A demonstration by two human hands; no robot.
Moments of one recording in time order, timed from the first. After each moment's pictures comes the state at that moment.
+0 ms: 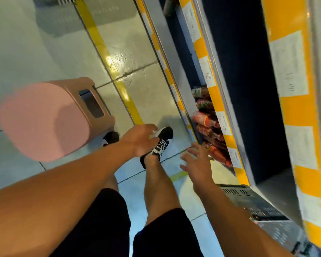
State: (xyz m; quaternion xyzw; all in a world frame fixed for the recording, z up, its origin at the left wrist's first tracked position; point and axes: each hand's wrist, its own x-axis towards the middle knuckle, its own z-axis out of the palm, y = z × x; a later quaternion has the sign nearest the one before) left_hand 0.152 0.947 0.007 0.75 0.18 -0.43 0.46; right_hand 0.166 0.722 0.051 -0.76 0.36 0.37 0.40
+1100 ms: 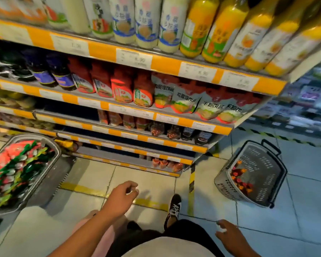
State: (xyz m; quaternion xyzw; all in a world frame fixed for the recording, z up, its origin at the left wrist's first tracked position) left_hand 0.114 0.969 0.398 0.84 -0.07 -0.36 0.40; right_hand -0.156 0.632 0.383 -0.78 0.44 0.31 0.32
